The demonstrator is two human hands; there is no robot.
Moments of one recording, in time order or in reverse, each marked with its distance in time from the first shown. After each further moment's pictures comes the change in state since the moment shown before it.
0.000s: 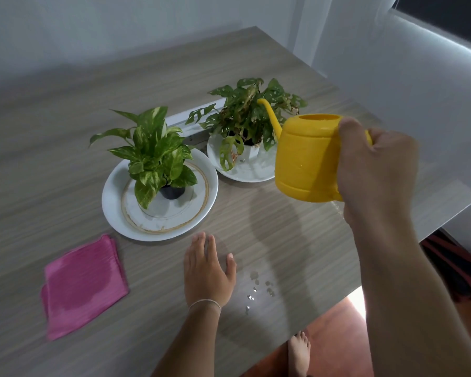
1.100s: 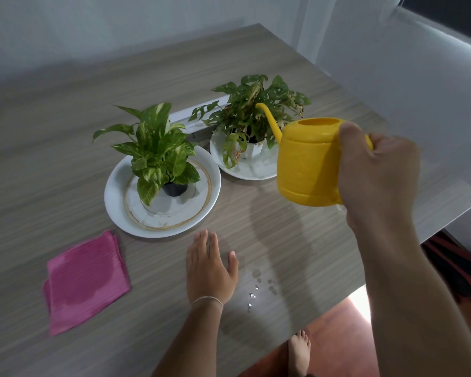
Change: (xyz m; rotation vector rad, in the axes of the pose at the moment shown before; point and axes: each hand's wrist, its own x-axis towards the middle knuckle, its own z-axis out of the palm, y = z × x) left_hand 0.000 0.000 0.001 -0.008 -0.004 -0.006; right_hand -0.008 0.004 0.000 -0.040 -0.020 -0.030
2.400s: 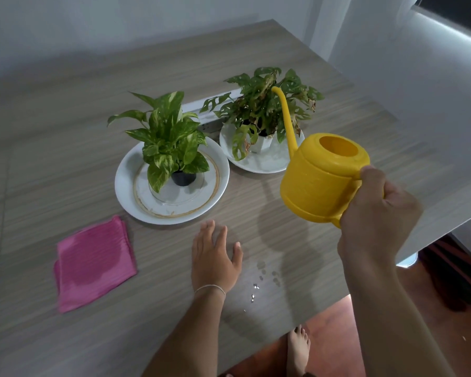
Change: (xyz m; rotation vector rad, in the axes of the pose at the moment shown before) left_hand -0.001 -0.007 0.008 -0.082 0.064 0.035; right_hand -0.047 0.044 0.005 0.259 0.147 0.180
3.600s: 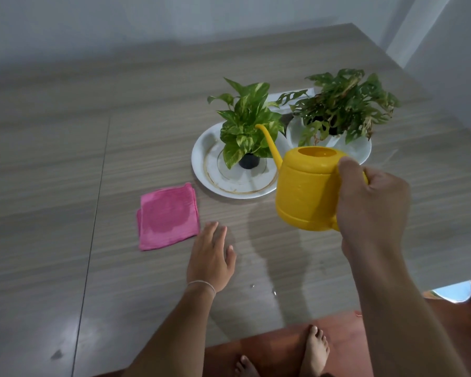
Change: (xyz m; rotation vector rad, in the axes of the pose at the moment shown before) left_hand -0.067 -0.111 -0.068 0.069 -0.003 -0.042; right_hand -0.086 -0.040 0.038 -0.154 -0.402 -0.092
